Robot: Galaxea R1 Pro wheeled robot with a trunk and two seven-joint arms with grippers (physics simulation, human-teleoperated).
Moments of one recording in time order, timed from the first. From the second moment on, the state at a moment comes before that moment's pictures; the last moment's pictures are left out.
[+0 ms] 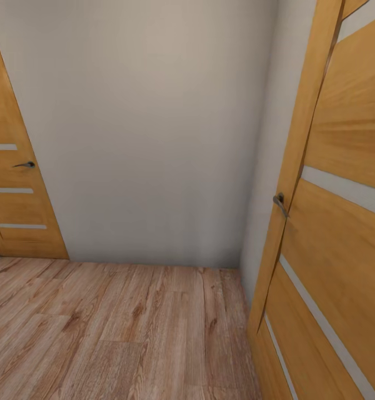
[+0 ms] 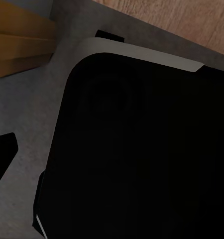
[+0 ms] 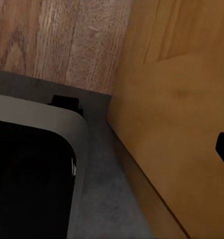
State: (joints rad) left arm 0.00 0.01 0.01 -0.10 0.28 -0.02 0.00; right arm -0.12 -0.07 0.16 0.03 0.04 -0.21 -0.08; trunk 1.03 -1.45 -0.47
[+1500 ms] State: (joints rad) left arm 0.00 0.01 0.00 -0.09 0.28 -0.02 0.00; right arm -0.12 -0.06 0.16 0.03 0.05 -0.21 -0.09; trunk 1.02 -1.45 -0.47
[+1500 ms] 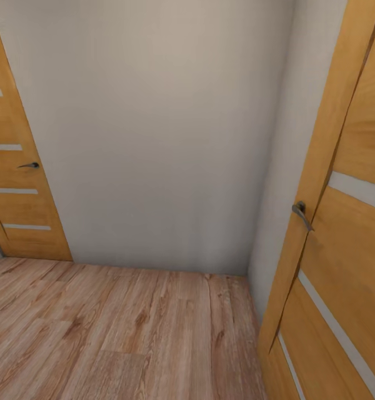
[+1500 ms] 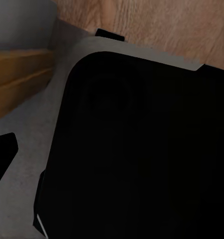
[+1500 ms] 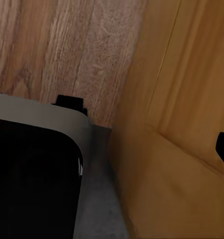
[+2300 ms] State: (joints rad) left arm 0.00 0.01 0.00 -0.09 0.28 -0.02 0.00; right arm -0.12 -0.06 0.16 0.03 0.04 -0.21 -0.10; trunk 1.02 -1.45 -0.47
